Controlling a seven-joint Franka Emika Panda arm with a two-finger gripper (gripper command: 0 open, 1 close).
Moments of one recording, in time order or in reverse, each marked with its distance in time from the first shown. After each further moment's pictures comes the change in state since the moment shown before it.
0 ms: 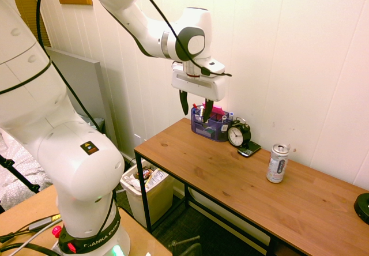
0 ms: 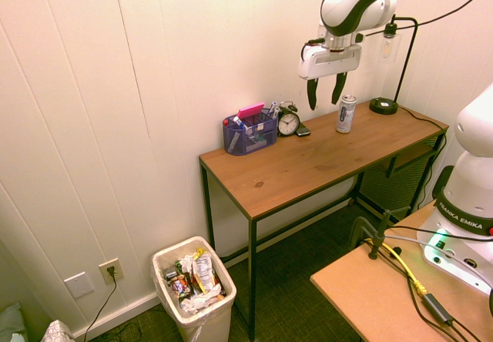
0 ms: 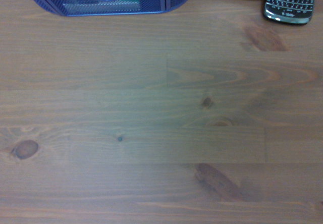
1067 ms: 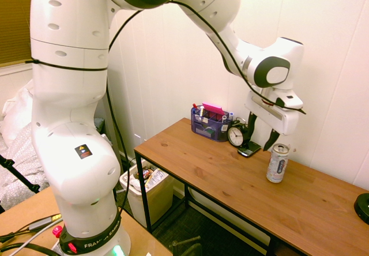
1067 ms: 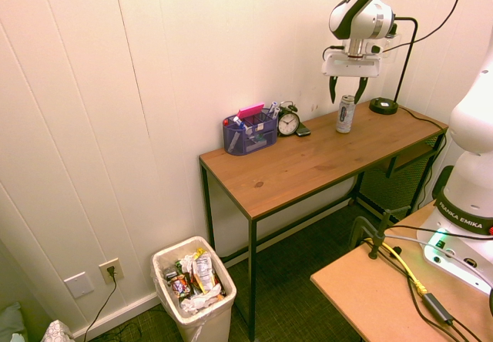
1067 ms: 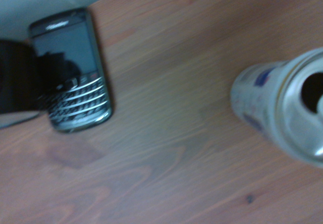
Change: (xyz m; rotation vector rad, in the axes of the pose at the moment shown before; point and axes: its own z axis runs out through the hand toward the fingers) arm 0.246 0.079 0.080 -0.046 -0.109 0.506
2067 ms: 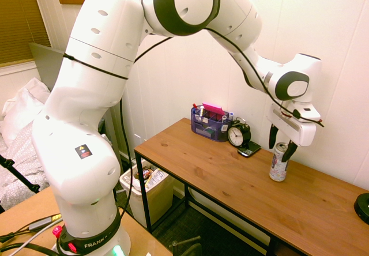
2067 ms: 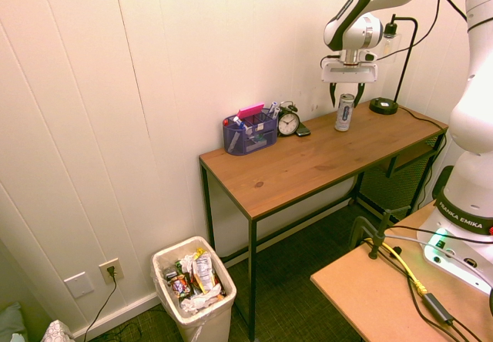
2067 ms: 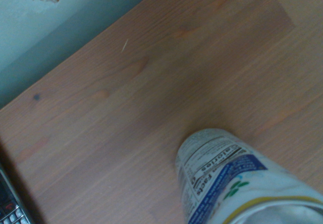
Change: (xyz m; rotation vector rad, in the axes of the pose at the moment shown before) arm 0.052 -0.036 0.033 -0.035 0.044 0.152
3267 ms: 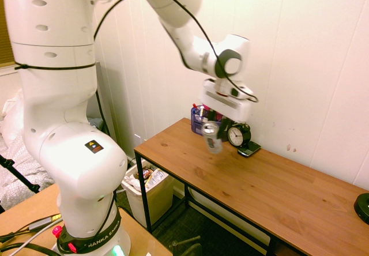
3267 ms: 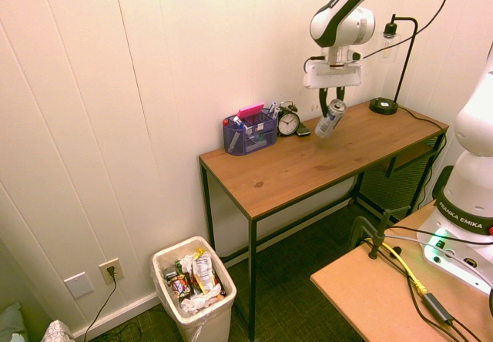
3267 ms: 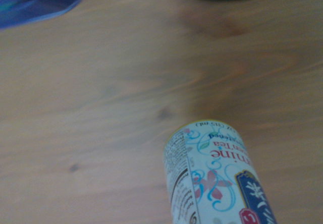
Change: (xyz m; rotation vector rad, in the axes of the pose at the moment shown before) arm -0.266 0.071 -0.033 -0.078 -0.062 -0.555
